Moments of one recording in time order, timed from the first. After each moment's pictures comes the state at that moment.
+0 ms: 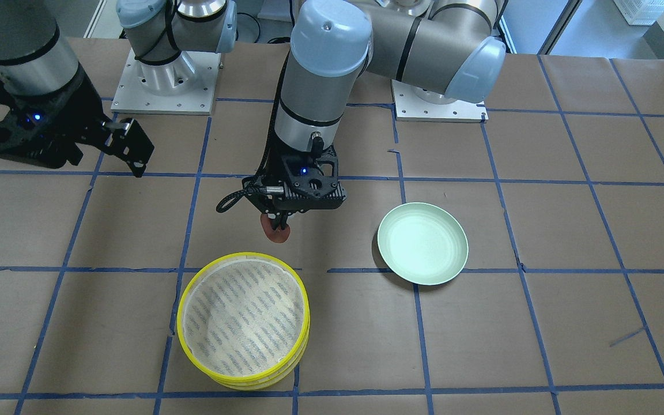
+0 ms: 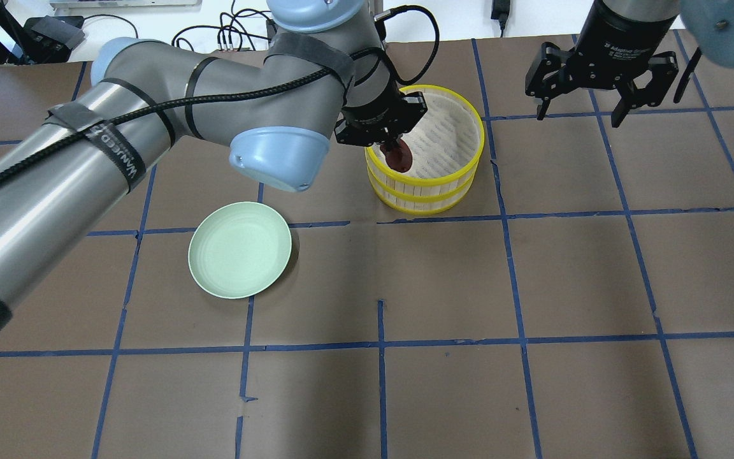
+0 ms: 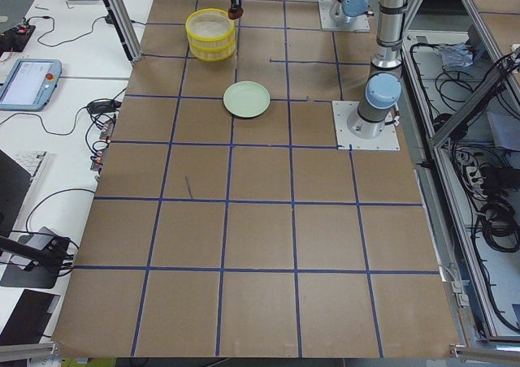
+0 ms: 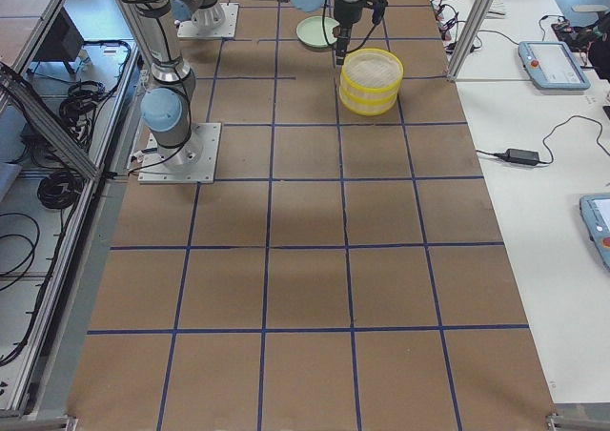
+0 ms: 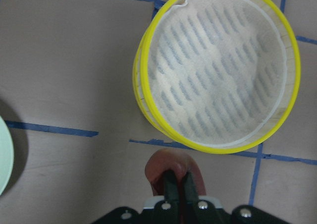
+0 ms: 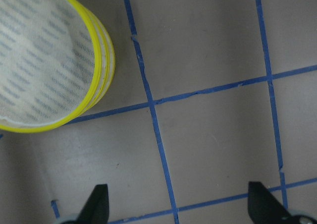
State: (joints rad) left arm -1.95 -1.90 -1.51 -1.01 1.42 -0.61; right arm 1.55 -1.50 1.45 -1.50 -1.57 0.16
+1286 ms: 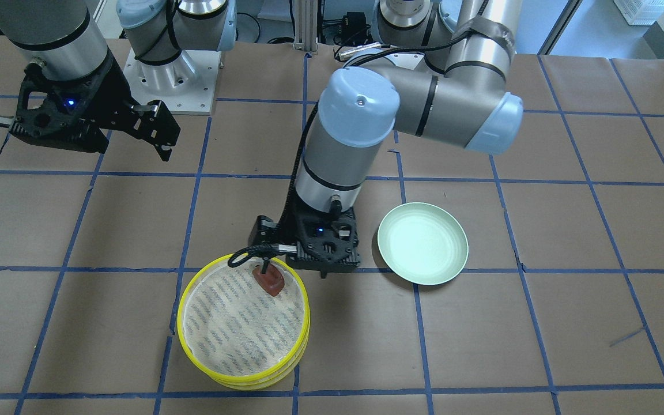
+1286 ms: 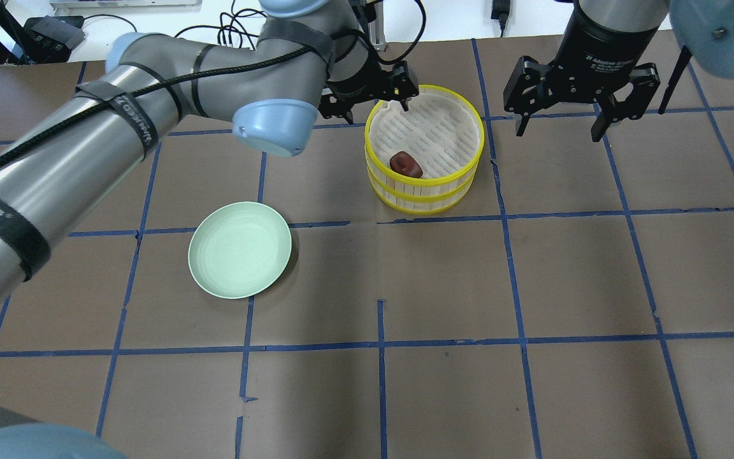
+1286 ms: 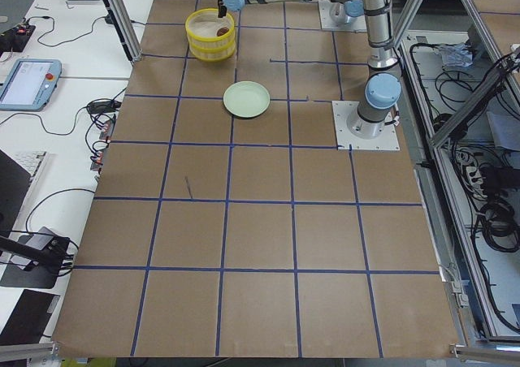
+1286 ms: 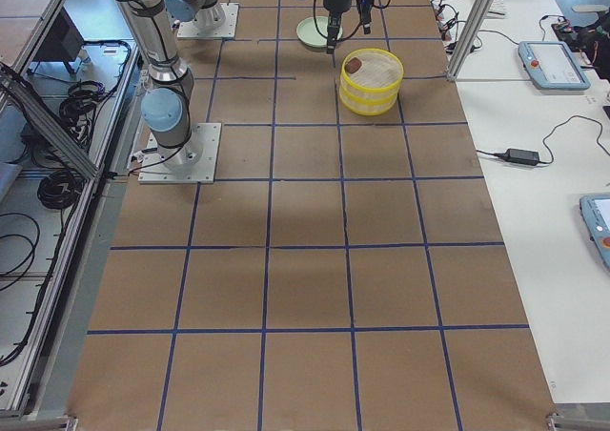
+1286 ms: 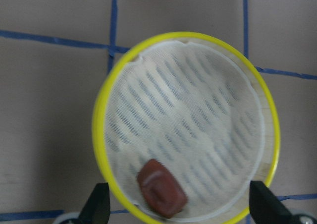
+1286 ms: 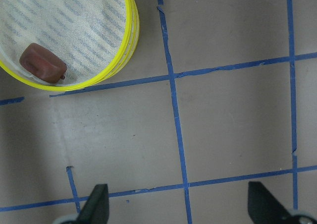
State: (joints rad) left arm -1.82 -1.97 -1.44 -1.03 1.41 -0.29; right arm 1.58 -1.51 1.48 -1.51 -1.55 0.14
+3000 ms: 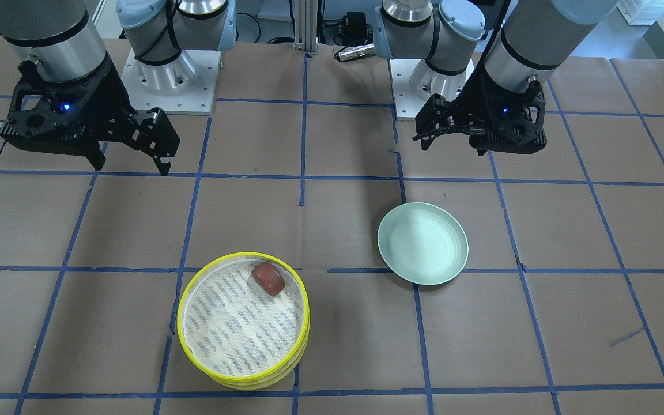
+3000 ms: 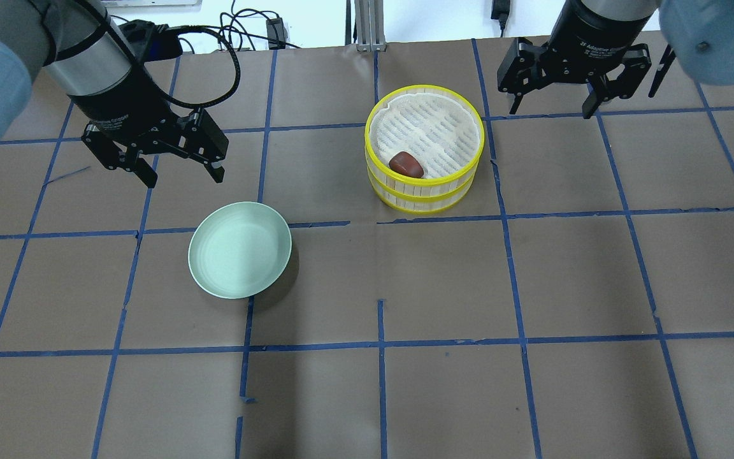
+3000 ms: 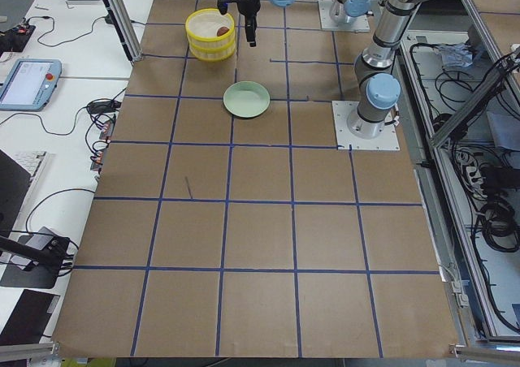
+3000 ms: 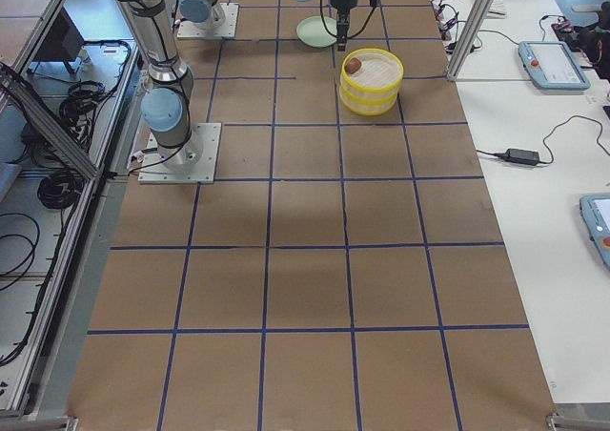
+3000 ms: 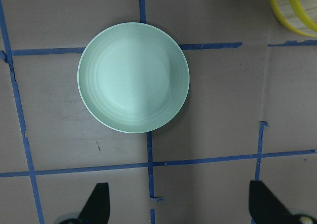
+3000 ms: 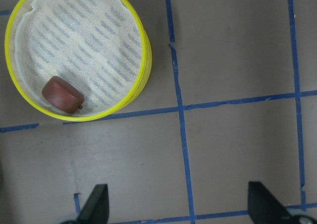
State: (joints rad) left arm -1.54 -1.59 -1.57 -1.67 1.49 0.06; right arm 1.59 -1.50 1.49 -1.62 -1.54 0.12
